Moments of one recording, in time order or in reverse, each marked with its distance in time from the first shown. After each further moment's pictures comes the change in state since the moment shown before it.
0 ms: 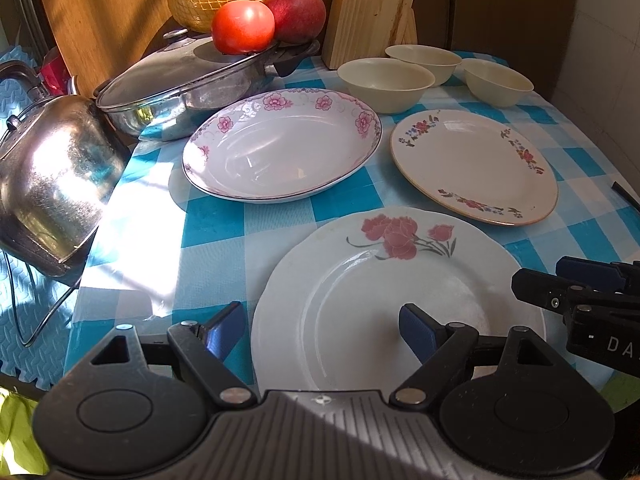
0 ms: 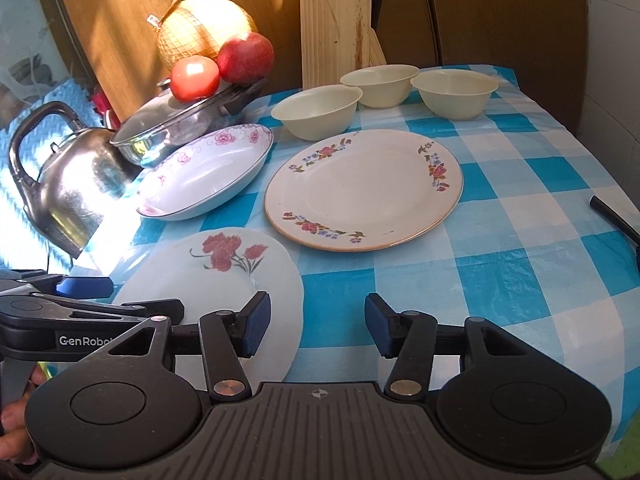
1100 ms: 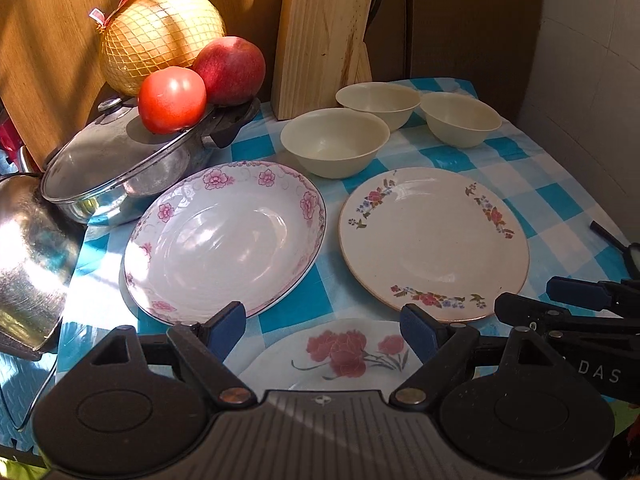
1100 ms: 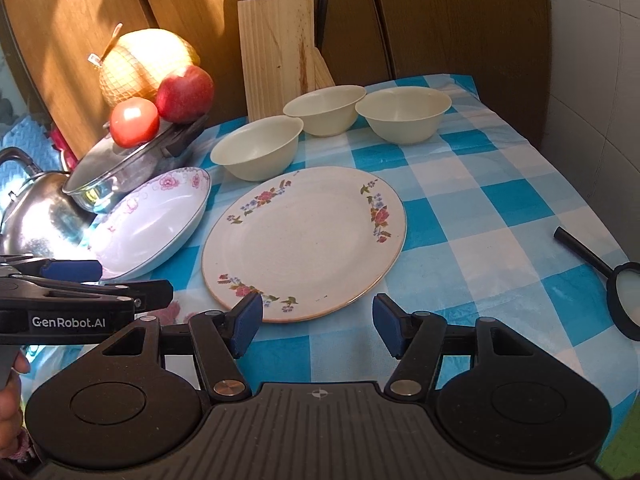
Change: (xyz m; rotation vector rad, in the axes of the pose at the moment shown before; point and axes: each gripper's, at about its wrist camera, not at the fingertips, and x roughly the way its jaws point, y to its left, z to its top) left arm 0.015 -0.026 0.076 0.075 -0.050 -0.095; right arm 0.012 -0.036 0.038 0.087 -0.025 -0.089
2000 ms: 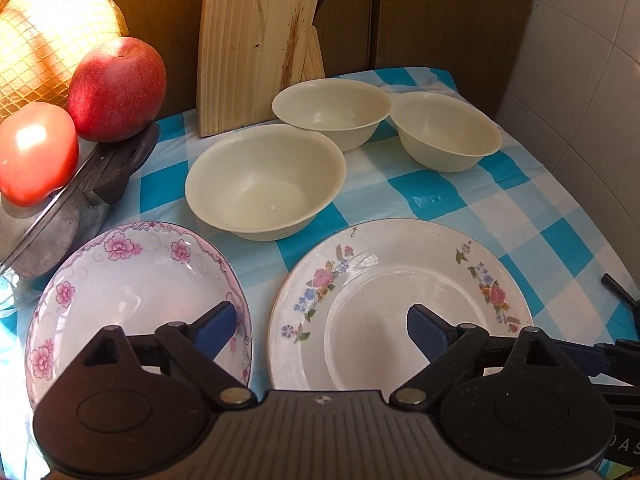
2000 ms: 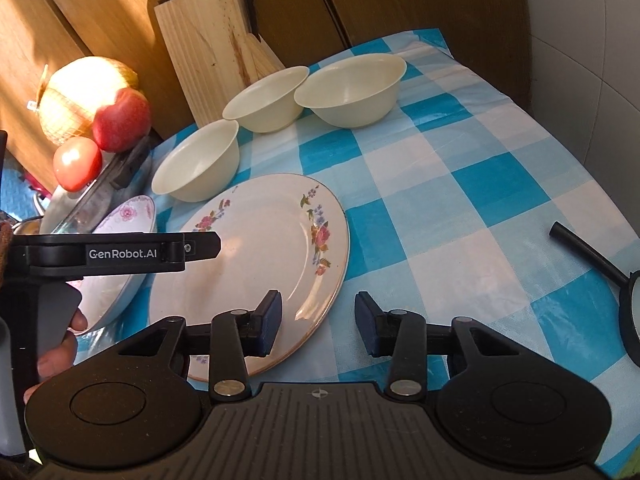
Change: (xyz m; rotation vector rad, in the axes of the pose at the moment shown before) left arm 0.087 -0.032 0.066 0.063 0.072 -0.114; right arm 0.036 -0.055 0.030 0.159 0.091 0.045
